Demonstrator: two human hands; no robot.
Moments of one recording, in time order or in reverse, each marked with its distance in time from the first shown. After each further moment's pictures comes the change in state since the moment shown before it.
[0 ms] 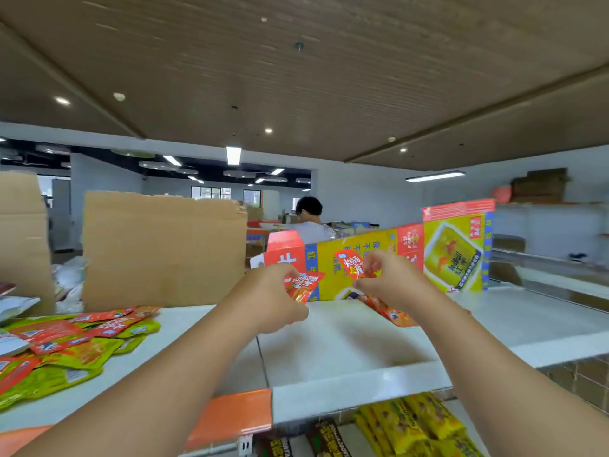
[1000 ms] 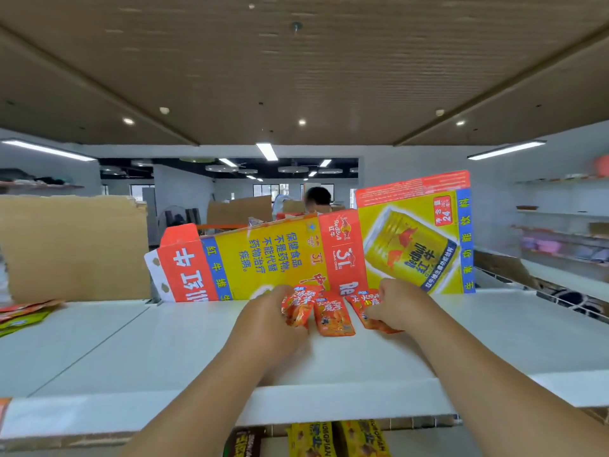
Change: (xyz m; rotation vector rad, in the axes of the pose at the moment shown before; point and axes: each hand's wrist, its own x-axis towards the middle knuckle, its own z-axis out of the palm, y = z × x) left_hand 0.076 0.189 0.257 0.135 0.288 -0.157; right_hand 0.096 0.308 -0.070 -0.164 -0.260 0.064
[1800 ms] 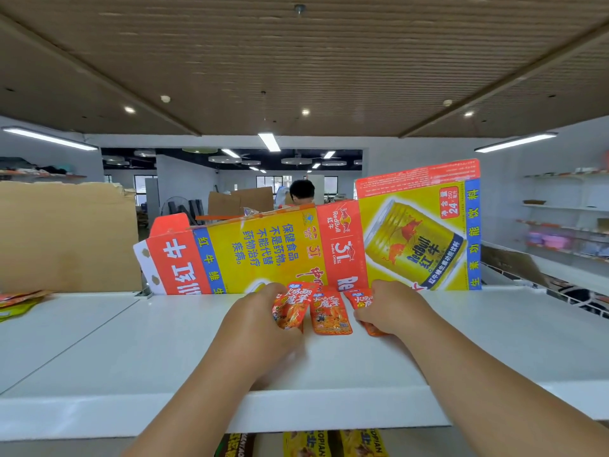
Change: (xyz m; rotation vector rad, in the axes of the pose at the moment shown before) left_hand 0.002 -0.011 0.011 0.062 0.024 -0.024; right_hand 0.030 0.005 0.033 -0.086 0.024 -0.075
